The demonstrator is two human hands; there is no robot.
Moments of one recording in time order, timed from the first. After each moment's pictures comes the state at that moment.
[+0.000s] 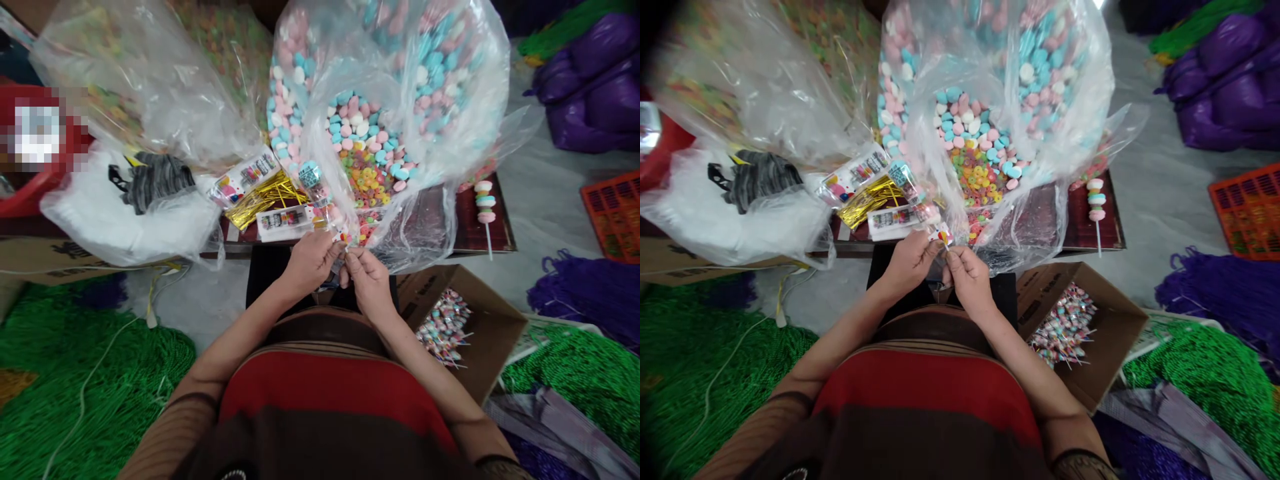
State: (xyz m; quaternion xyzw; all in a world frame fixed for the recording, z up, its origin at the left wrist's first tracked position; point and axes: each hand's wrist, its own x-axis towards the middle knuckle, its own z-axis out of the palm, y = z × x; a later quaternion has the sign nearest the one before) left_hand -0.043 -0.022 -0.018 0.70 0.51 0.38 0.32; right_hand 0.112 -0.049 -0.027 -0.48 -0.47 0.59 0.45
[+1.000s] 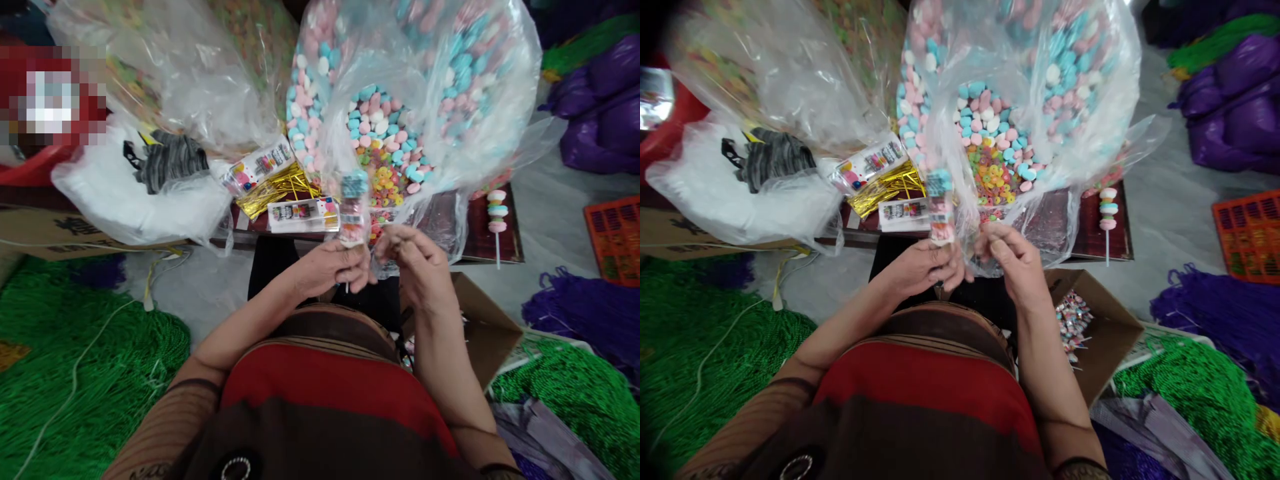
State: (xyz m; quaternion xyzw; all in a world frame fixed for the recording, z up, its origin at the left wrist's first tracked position) left_hand -0.022 -0.033 0.010 0.29 0.22 0.41 0.84; right_hand 0.157 -0.015 0.005 -0.44 -0.51 0.59 0.45
